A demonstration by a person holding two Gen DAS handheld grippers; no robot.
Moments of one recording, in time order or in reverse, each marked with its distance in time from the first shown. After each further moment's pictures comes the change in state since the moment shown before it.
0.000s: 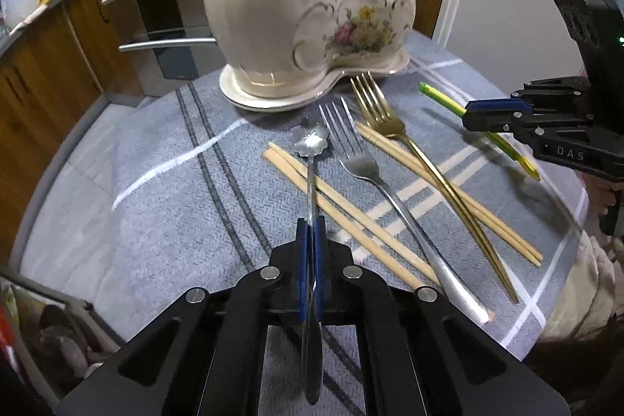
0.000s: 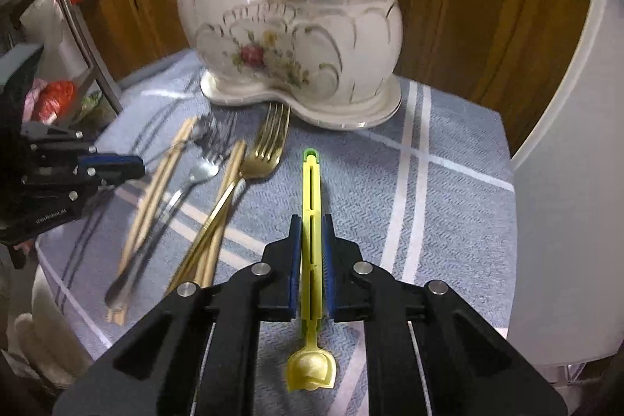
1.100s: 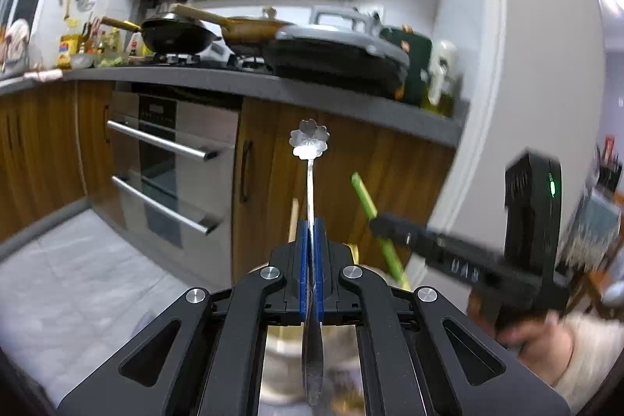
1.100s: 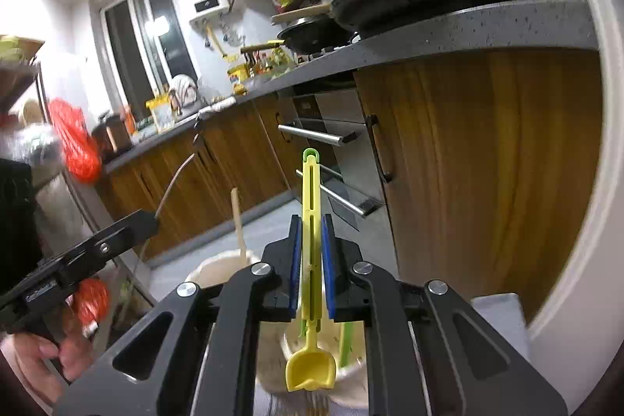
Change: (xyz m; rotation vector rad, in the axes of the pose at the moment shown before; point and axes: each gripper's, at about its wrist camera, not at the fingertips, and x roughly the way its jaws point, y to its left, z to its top) left arm -0.082 0.041 0.157 -0.150 -0.612 -0.134; right arm -0.030 -0.036 0.149 0.280 -0.554 0.116
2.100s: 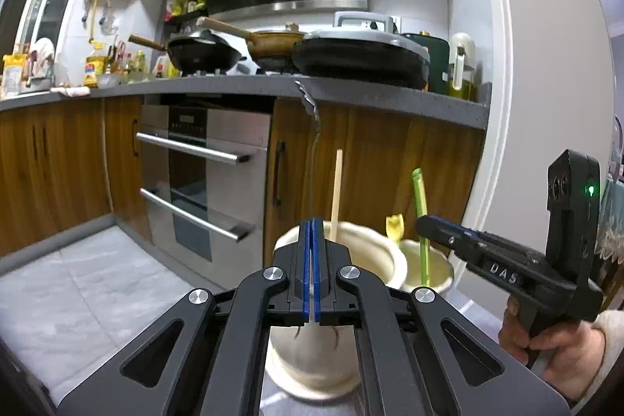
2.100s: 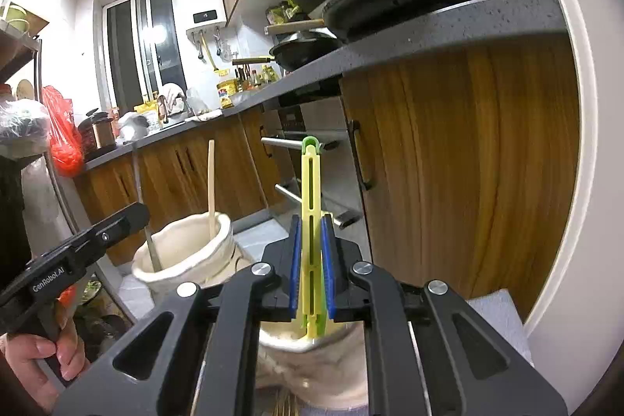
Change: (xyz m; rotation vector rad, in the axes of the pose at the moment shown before) left arm -0.004 0.013 -0.060 0.058 -0.077 0.117; right arm -0.010 -0.003 -0.053 -0.098 -0.075 -0.085
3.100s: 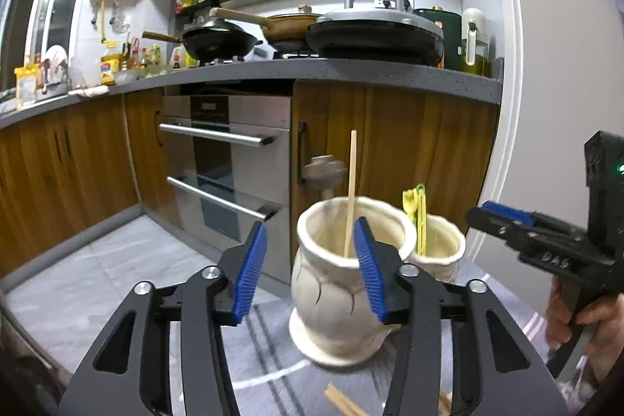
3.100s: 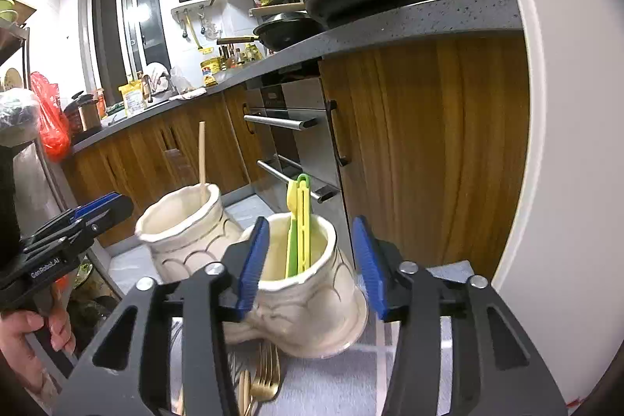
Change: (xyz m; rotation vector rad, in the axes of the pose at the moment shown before) left arm -0.021 -0.007 0.001 0.056 0.092 0.110; right arm -0.036 -0.003 -0.001 -0.020 0.091 -0.078
